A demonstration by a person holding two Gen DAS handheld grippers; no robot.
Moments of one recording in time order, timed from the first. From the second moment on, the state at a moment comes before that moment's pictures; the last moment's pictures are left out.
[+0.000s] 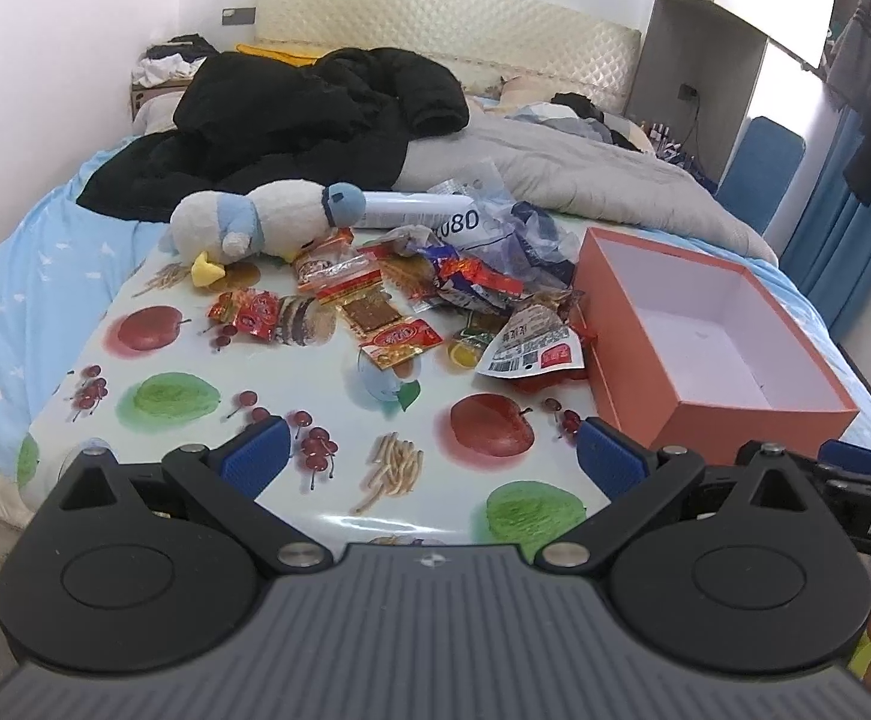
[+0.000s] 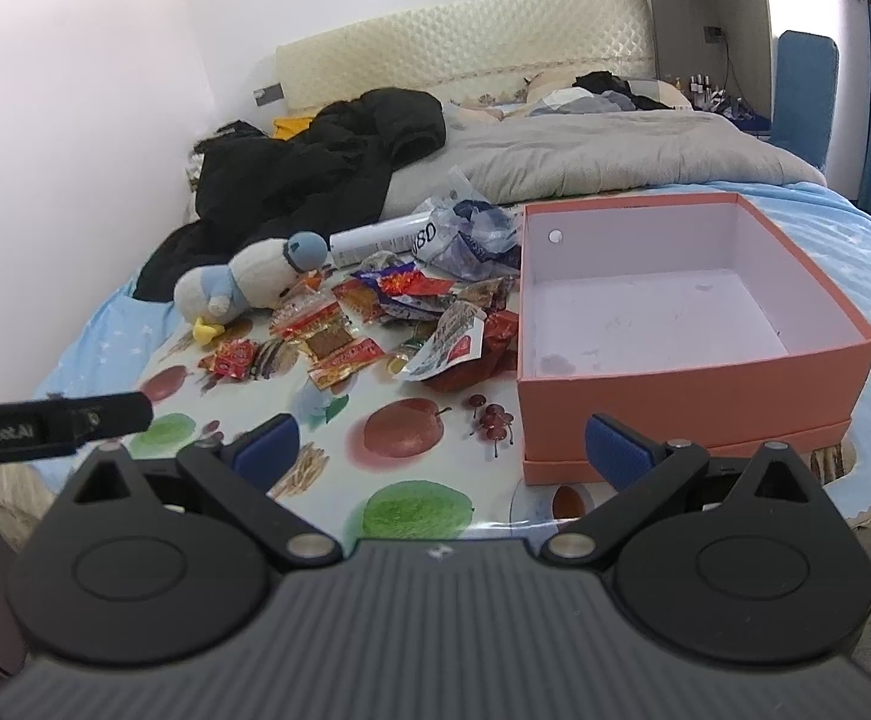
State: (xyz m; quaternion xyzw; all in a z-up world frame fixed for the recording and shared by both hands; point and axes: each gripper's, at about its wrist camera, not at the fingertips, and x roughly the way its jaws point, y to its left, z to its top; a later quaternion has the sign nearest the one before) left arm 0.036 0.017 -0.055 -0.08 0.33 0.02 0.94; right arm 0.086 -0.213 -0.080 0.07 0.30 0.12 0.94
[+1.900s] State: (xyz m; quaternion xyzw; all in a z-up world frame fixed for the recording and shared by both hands) left arm 0.347 0.178 -0.216 0.01 0.41 0.14 0.90; right arm 0.329 -0.088 -0.183 -0.11 0.28 0.09 0.95
